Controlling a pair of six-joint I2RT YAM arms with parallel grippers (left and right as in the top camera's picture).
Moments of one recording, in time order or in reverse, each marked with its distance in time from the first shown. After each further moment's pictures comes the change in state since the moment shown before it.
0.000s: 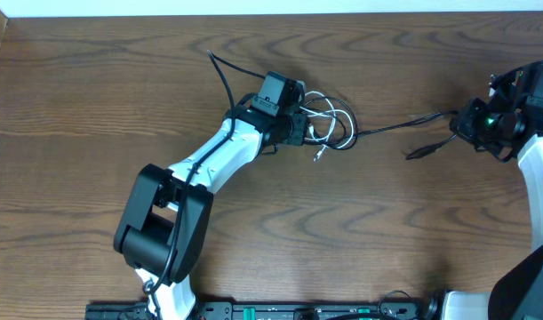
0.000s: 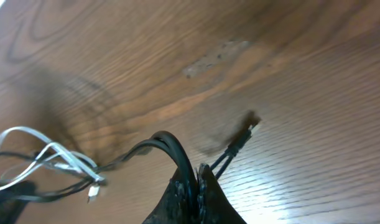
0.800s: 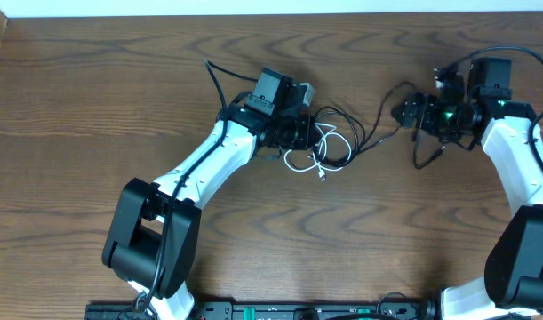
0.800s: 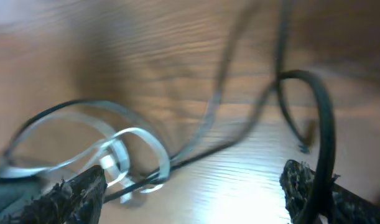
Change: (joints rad) left arm 0.003 -0.074 0.000 -0.052 0.357 -0.134; right arm 0.153 0.145 0.003 0.128 -0.230 -0.165
